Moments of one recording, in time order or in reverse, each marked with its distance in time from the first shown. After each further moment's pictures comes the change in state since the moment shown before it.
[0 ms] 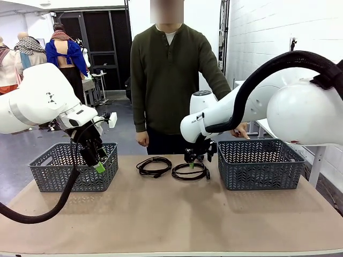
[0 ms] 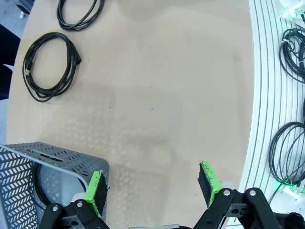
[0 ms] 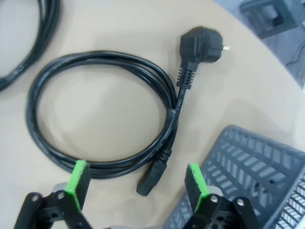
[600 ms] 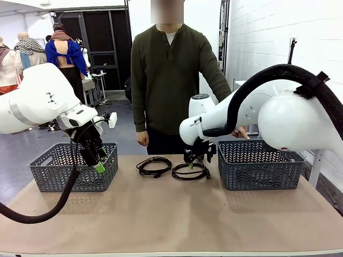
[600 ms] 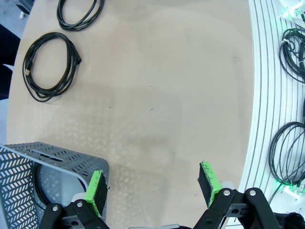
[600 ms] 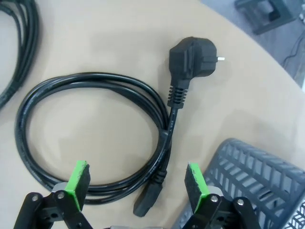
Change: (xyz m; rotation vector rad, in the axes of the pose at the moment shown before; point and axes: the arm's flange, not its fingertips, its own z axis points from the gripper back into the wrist) left arm 0.000 0.000 0.000 0.000 0.000 0.000; right arm 0.015 -0.005 -0.017 -0.016 -0.008 -0.060
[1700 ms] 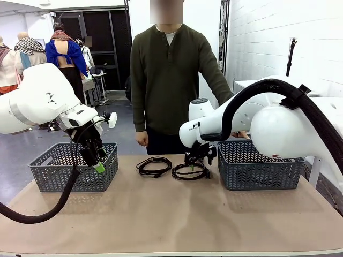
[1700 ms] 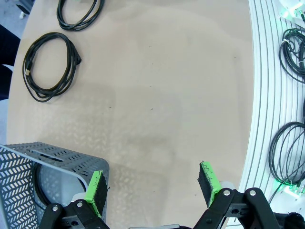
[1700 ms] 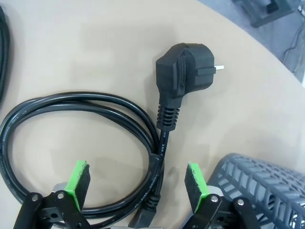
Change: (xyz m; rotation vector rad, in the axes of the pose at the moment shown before) left arm 0.000 0.000 0.000 0.000 0.000 0.000; right arm 0.013 -0.007 -0.026 -0.013 0.025 -0.034
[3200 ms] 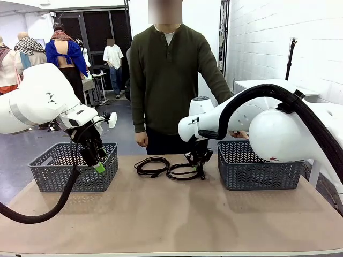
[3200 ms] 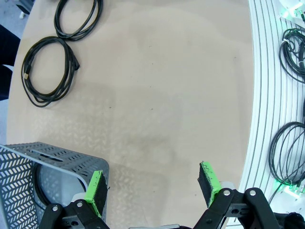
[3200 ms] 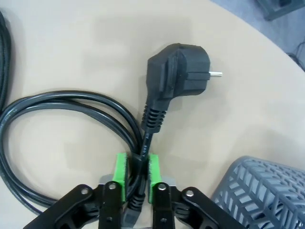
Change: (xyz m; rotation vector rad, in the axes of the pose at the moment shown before) left arm 0.000 0.000 0.000 0.000 0.000 0.000; right arm 0.011 -0.002 0.000 0.071 0.043 -0.039
